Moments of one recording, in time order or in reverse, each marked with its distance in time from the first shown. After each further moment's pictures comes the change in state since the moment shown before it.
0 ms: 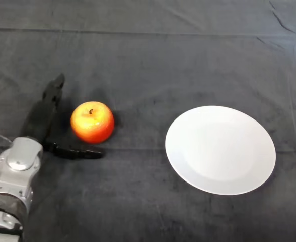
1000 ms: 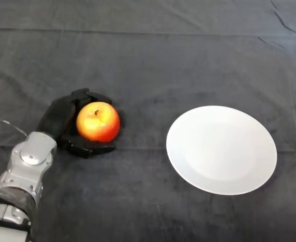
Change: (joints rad) left arm -0.029 -0.034 -0.068 -0.001 0.035 0.002 -0.035; right arm 0.000 0.000 0.000 0.000 0.000 0.000 0.000
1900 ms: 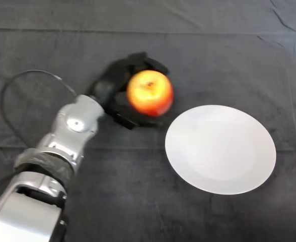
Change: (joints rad) left arm -0.180 -0.104 -0.091 -0.039 0.055 -0.030 -0.013; right arm 0.001 0.000 -0.001 0.000 0.000 -0.001 0.000
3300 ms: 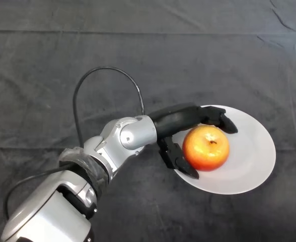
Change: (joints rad) left arm -0.040 -0.115 -0.404 0.000 0.063 -0.090 -0.167; right arm 0.000 0.000 0.000 0.000 0.000 0.000 0.000
